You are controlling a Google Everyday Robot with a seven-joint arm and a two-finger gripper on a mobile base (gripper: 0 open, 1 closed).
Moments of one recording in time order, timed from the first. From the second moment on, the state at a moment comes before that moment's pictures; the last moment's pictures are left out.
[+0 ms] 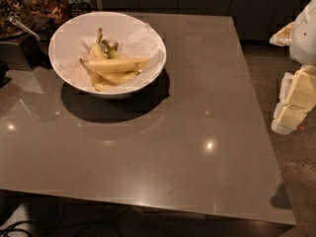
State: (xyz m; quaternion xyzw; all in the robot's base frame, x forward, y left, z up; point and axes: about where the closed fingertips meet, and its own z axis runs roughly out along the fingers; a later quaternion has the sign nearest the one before) arm 0.438 -0.217 0.976 -0.60 0.78 -0.03 0.16
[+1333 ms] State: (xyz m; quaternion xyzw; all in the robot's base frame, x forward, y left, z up) arm 0.453 -0.151 0.998 -0.68 0.72 -0.03 0.15
